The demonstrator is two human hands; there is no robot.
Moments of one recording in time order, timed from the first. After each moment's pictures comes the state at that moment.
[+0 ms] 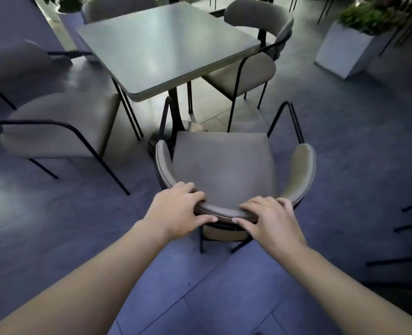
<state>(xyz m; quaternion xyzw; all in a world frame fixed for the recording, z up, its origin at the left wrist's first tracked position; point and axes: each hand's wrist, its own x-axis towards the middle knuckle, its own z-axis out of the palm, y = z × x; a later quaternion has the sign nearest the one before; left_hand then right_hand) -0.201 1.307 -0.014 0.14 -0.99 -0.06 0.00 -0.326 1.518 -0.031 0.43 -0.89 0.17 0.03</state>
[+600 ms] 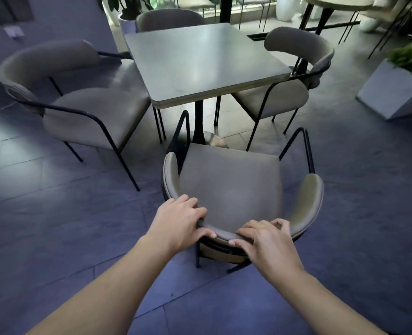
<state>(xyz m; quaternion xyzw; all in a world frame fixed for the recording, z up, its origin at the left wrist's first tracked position) -0.234 1.350 -0.021 0.19 -0.98 0.00 0.09 -0.390 1.533 -0.026 0.55 -0.83 0.11 -0.01</state>
